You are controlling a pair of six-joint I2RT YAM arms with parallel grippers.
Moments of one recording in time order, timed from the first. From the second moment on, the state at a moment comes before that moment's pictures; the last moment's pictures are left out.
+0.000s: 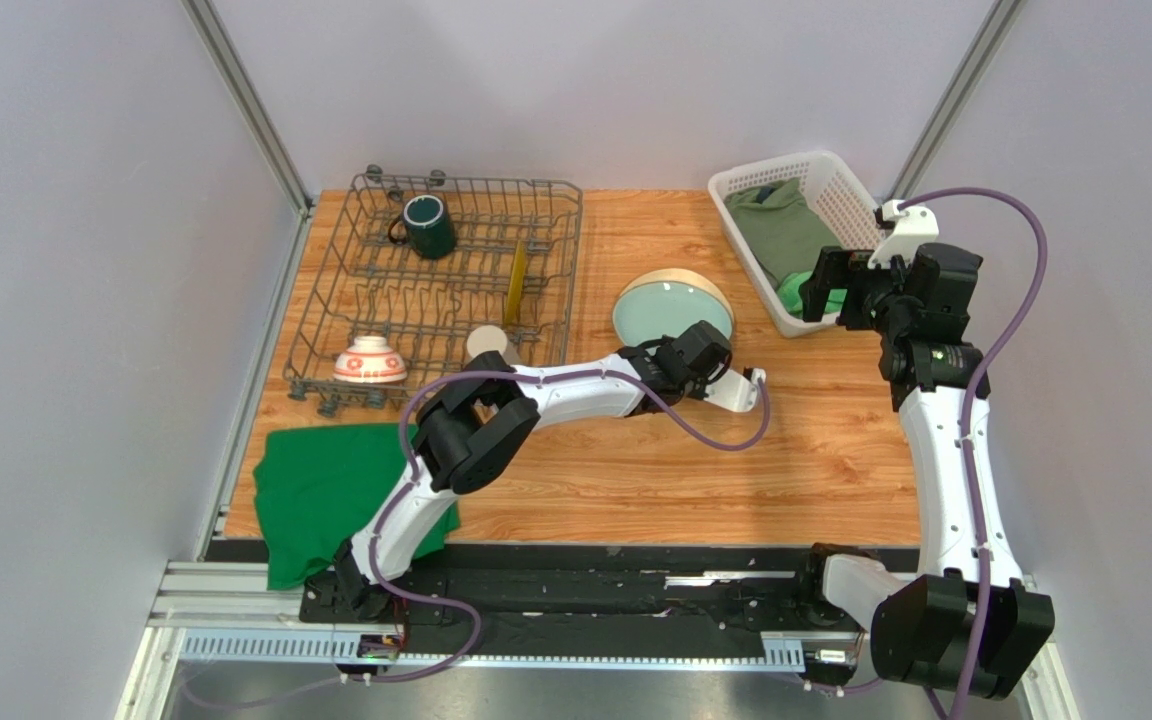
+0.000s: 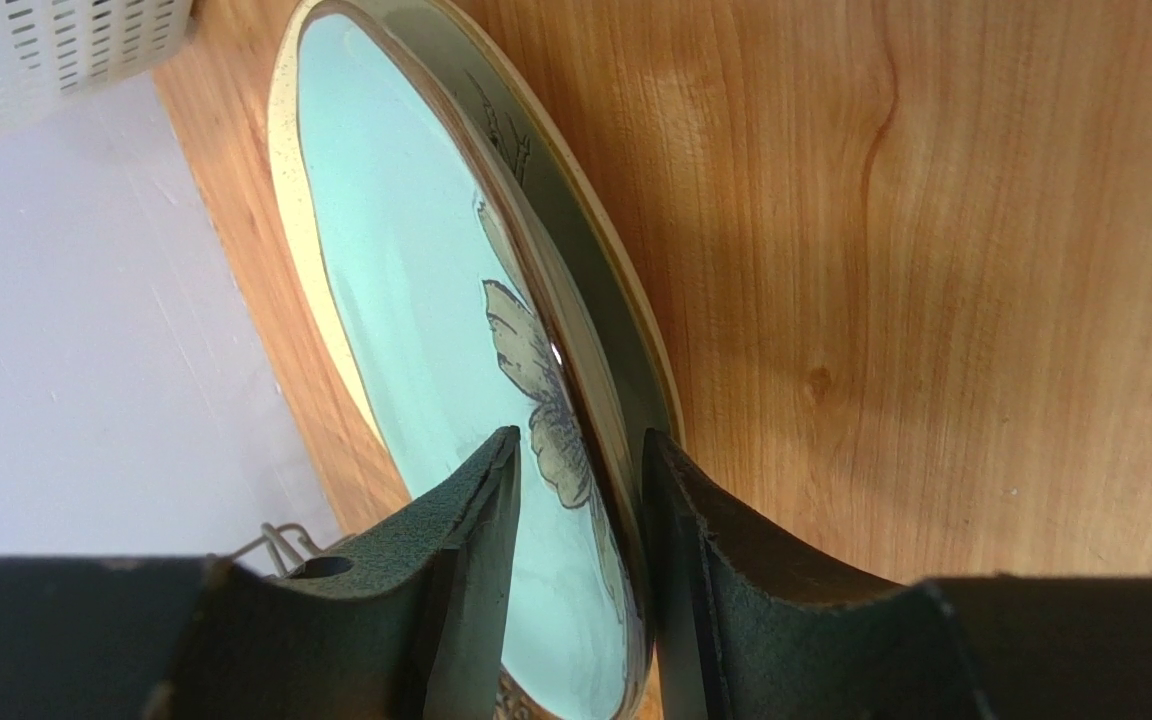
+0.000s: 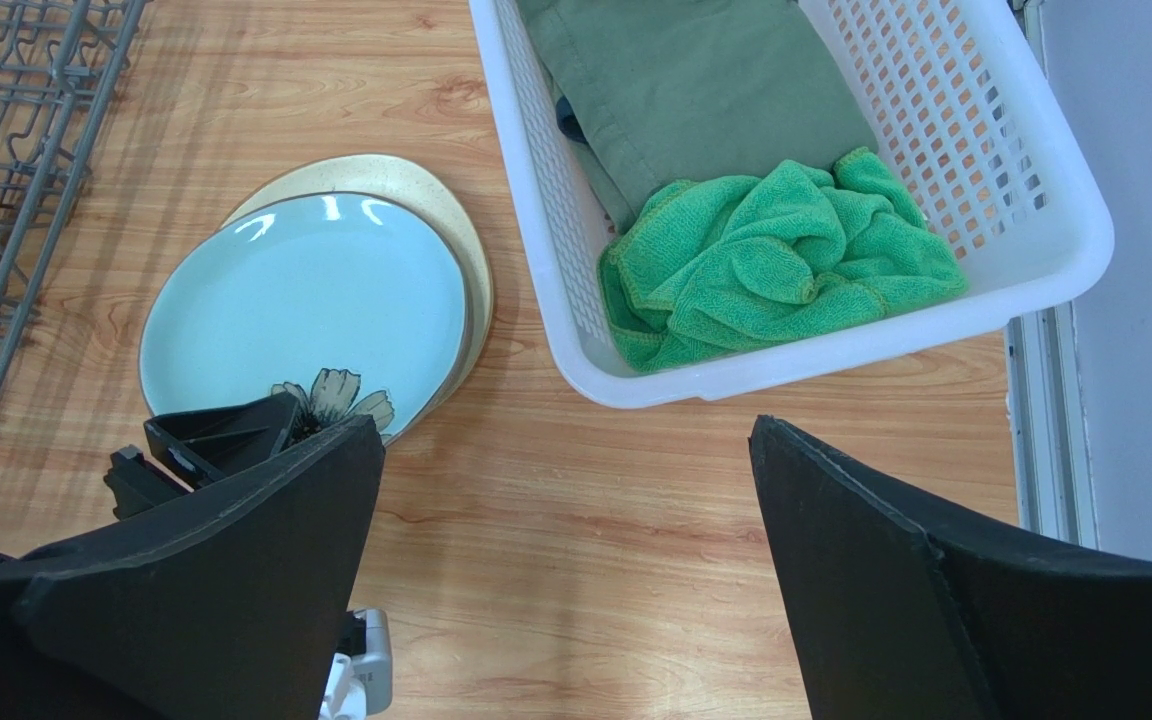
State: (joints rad) left arm -1.03 2.26 1.70 -0.20 -0.31 1.01; right arm -0.17 1.09 1.06 -0.38 -0.26 -0.02
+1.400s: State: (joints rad) left arm -1.03 2.25 1.80 -0.40 -0.25 1.00; right arm -0.17 1.09 1.06 -0.38 -0.26 -0.02
